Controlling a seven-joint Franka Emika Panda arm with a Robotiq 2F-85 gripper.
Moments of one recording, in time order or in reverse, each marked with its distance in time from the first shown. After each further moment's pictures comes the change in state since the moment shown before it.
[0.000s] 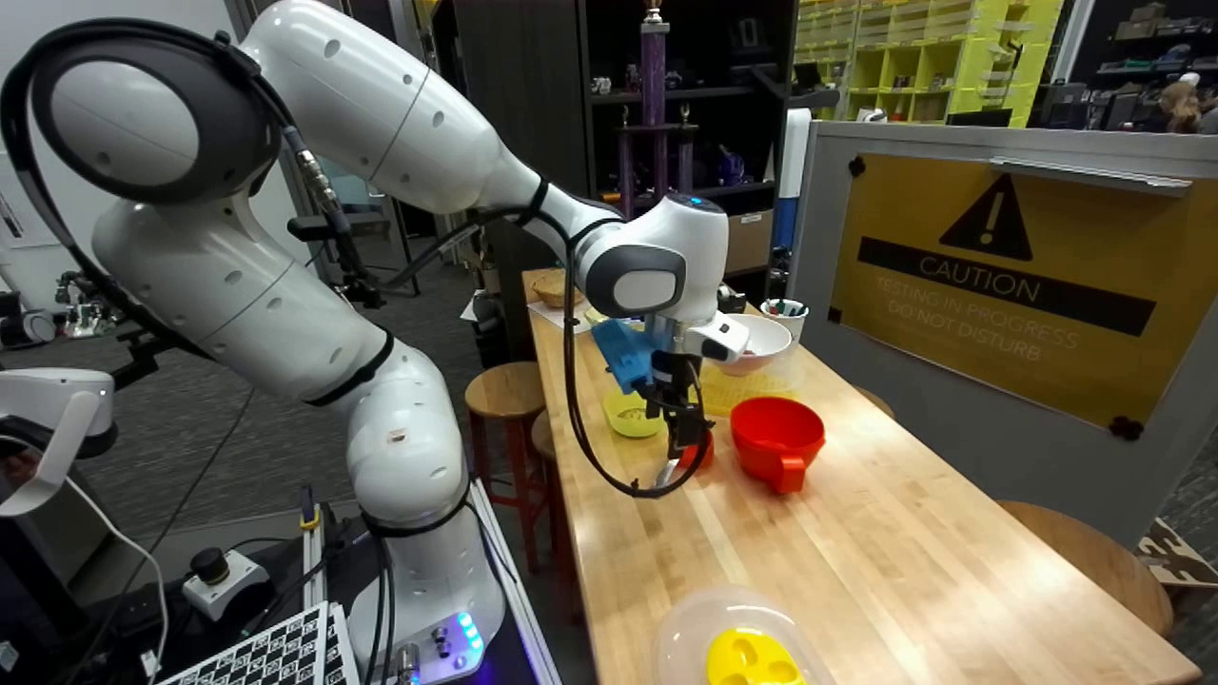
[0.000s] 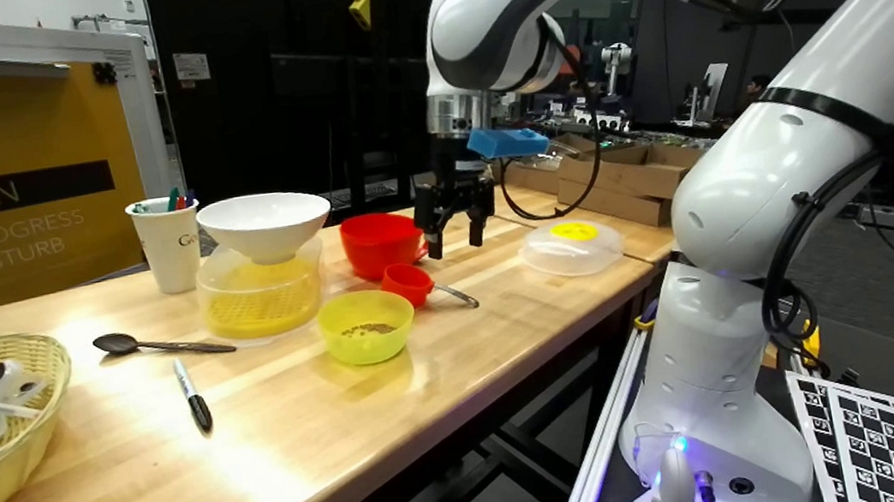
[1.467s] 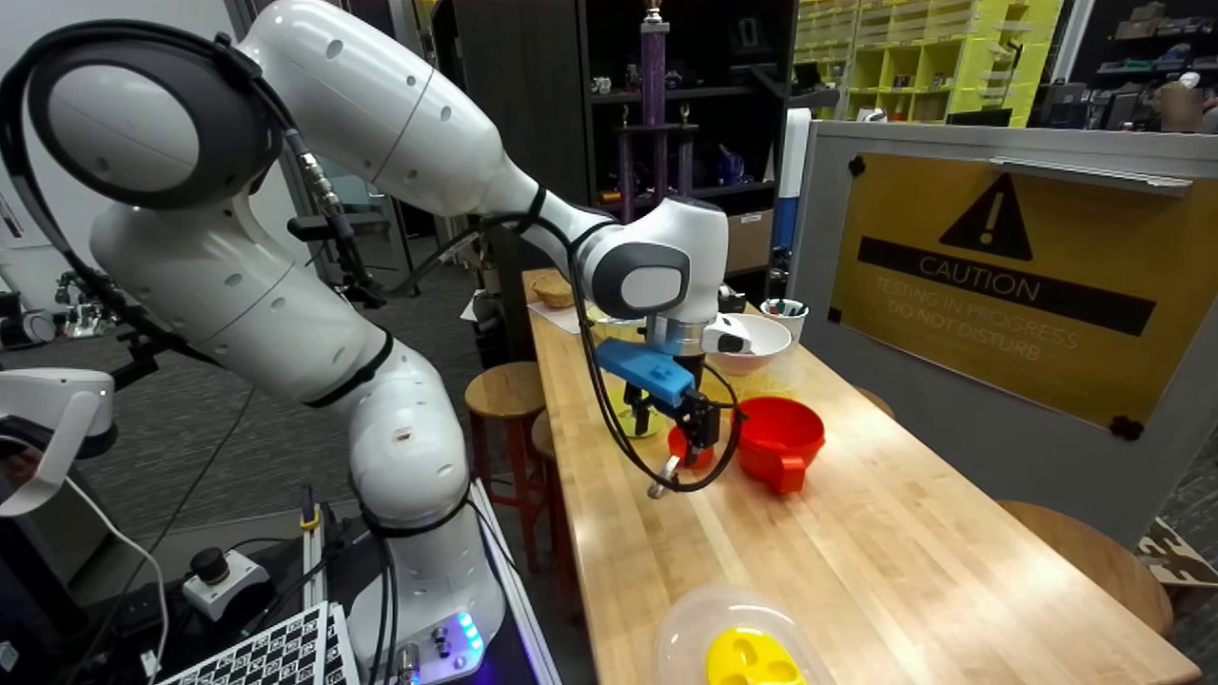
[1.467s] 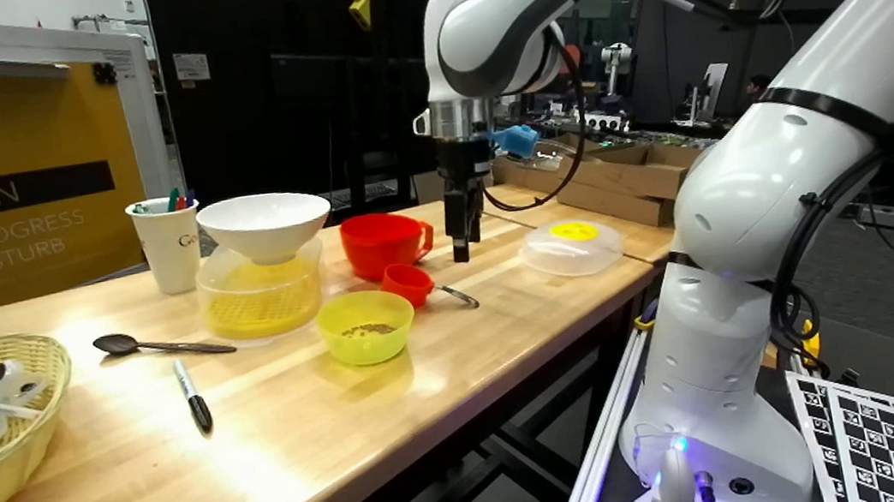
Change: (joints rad) arm 0.047 0.002 -0.055 0.004 -0.133 -0.031 -0.401
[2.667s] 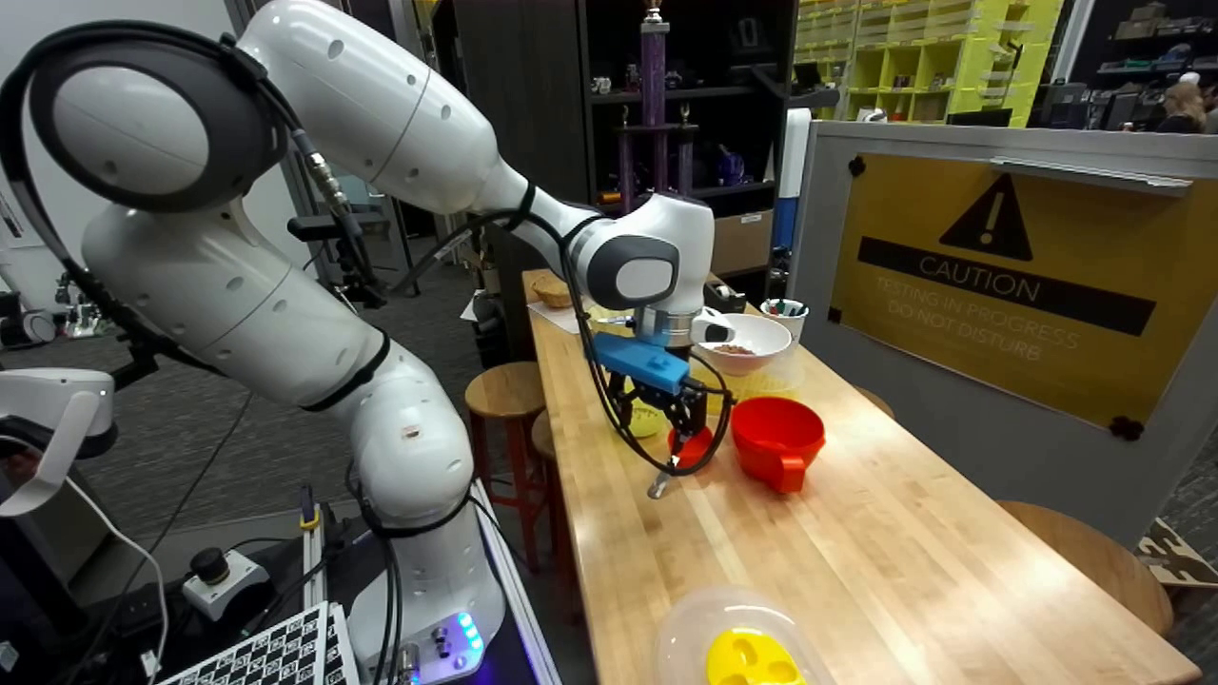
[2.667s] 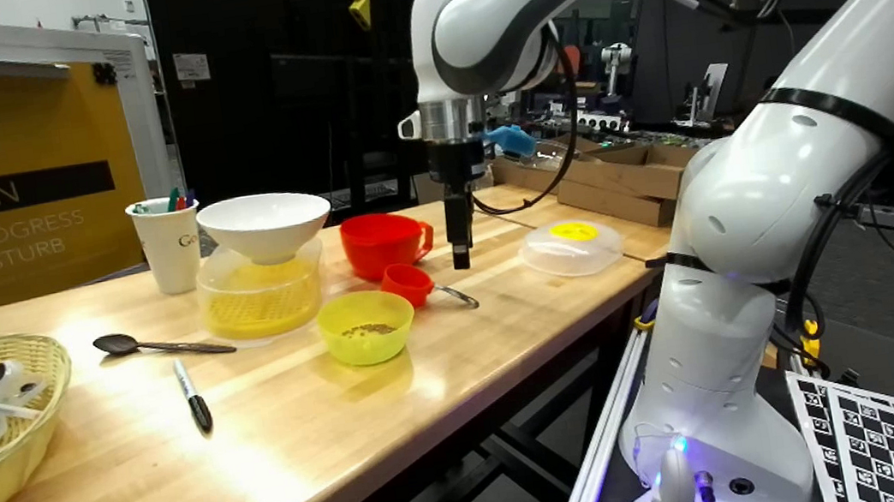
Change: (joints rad) arm 0.078 -0.011 0.001 -0.001 0.007 -0.040 -0.070
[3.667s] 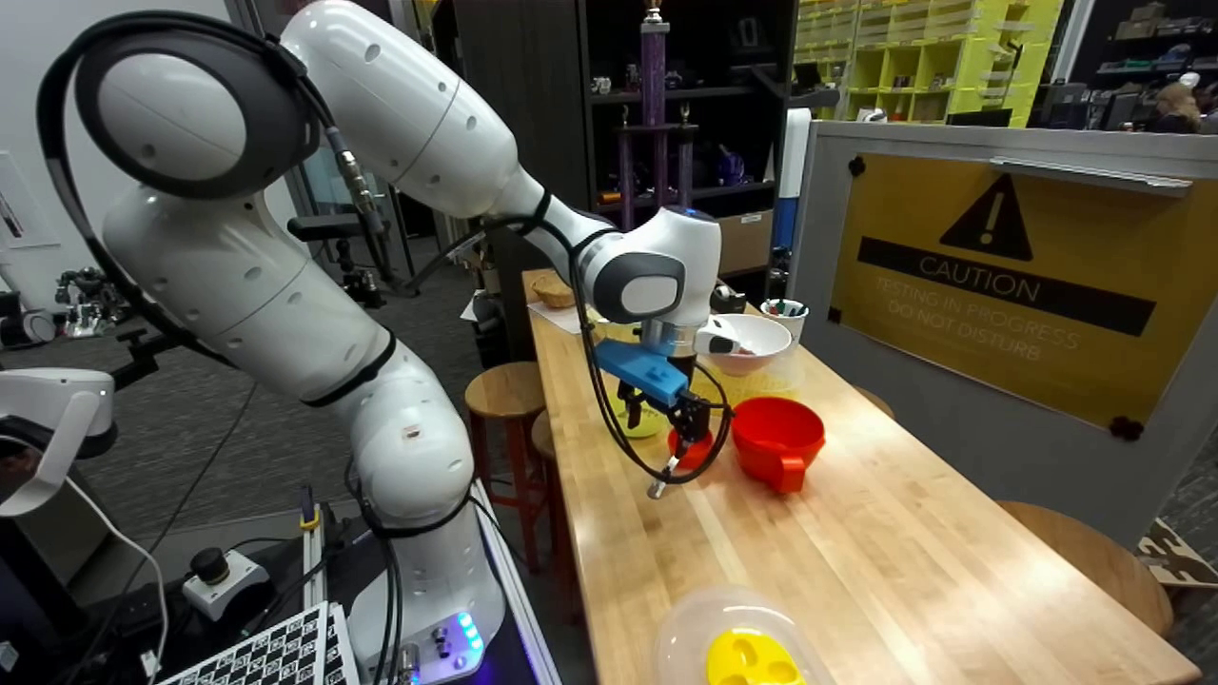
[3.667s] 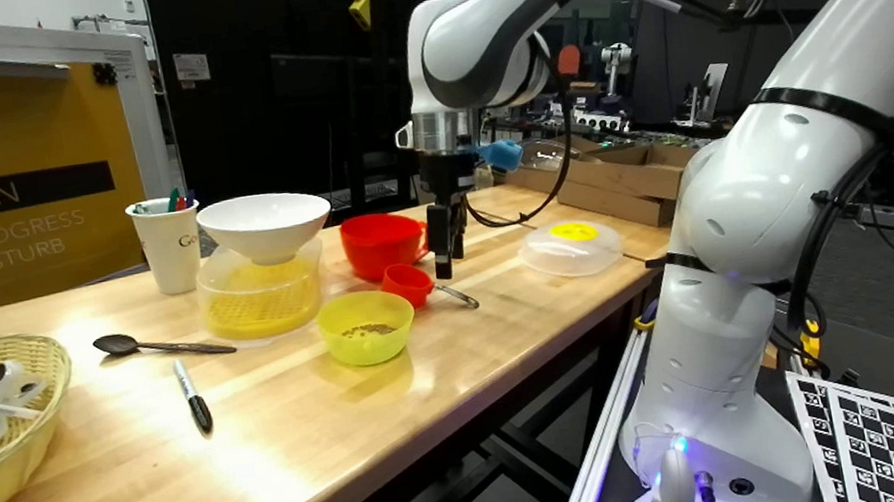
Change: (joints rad) arm 0.000 0.067 -0.002 0.000 0.061 0.096 0.070
